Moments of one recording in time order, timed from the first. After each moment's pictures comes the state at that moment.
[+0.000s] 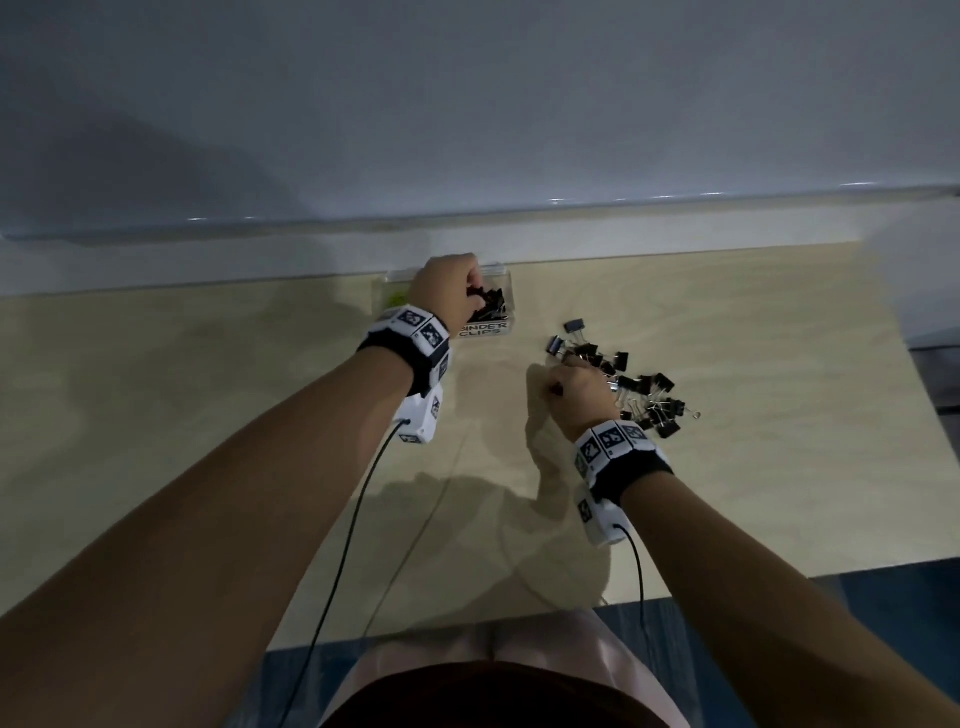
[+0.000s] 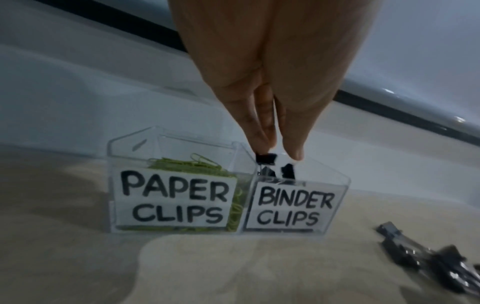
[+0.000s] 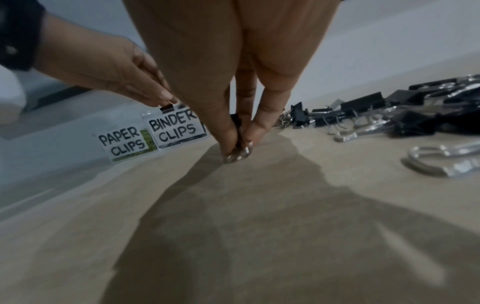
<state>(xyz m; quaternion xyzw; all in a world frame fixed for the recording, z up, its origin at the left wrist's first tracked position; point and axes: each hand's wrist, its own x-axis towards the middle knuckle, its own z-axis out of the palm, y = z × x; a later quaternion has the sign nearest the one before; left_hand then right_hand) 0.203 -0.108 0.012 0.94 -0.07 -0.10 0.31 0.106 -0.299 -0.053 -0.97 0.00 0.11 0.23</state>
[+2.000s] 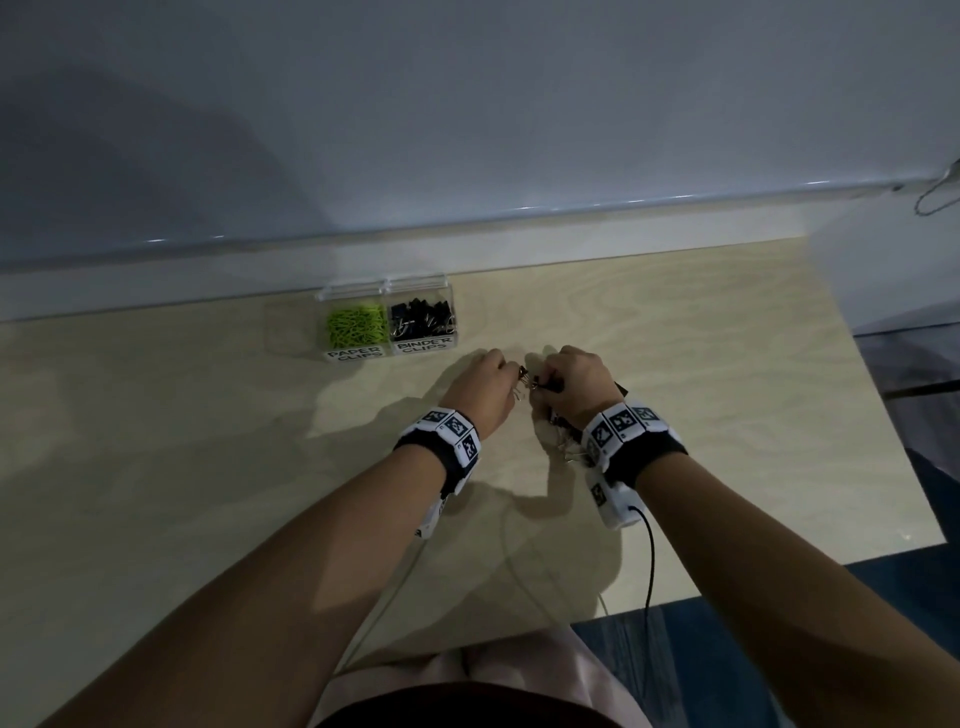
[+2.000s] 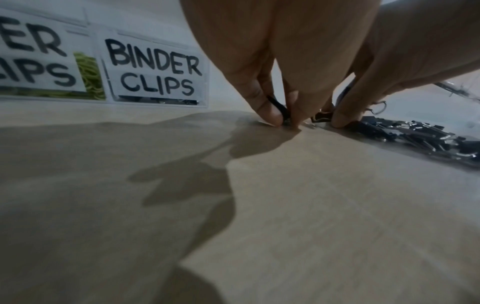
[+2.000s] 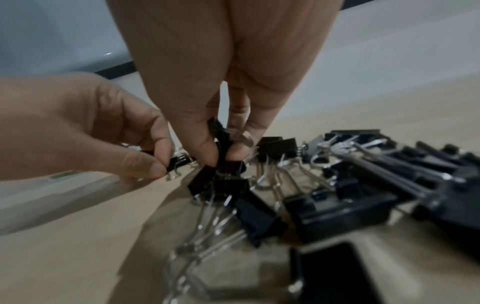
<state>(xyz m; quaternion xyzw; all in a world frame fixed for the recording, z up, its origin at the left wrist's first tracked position) 0.138 -0.209 -0.057 0.94 -0.22 -0.16 0.22 0.132 -0.368 -0.041 -0.96 0.00 0.17 0.25</state>
